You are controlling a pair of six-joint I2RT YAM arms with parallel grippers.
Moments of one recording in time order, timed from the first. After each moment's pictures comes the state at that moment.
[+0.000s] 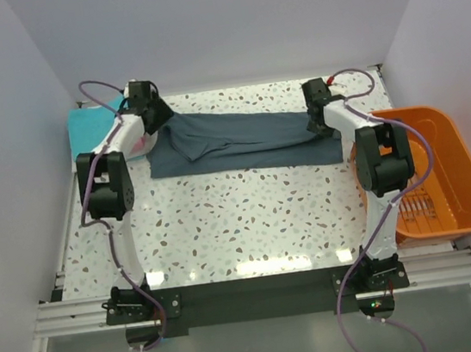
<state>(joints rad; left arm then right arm) -0.11 2.16 1.75 -0.35 -0.08 -0.69 0.15 2.02 1.49 -0.53 0.47 0.63</state>
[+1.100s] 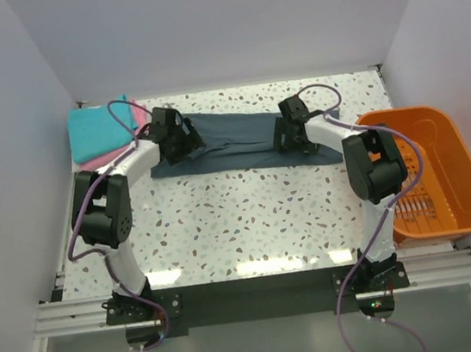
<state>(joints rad) -0.28 1.88 1.32 -0.29 0.05 -0.68 0.32 2.00 1.39 -0.46 0.25 0.52</state>
